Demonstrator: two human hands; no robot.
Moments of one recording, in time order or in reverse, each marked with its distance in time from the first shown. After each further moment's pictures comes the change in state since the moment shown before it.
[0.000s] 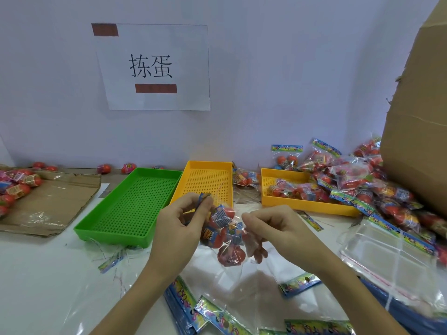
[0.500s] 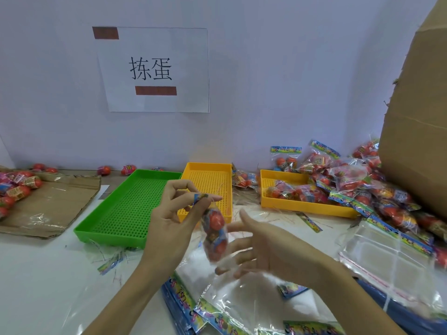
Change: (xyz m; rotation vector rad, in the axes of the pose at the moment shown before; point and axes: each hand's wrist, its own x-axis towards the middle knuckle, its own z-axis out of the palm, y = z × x) left_hand 0.005 0.010 -0.005 -0.099 -0.046 0.121; right_hand 0.005 0.012 0.013 0.627 -0.205 0.551
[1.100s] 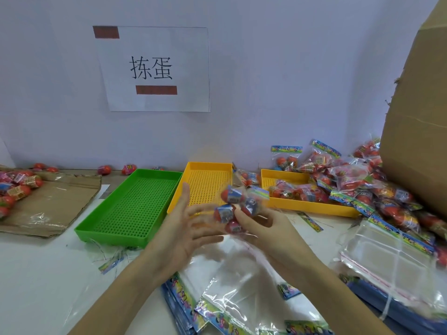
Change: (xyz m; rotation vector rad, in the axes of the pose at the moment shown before) left_hand 0.006 -0.009 -0.001 -0.372 -0.077 -0.814; right_hand 0.009 0.006 0.010 -0.084 0.410 -0.408
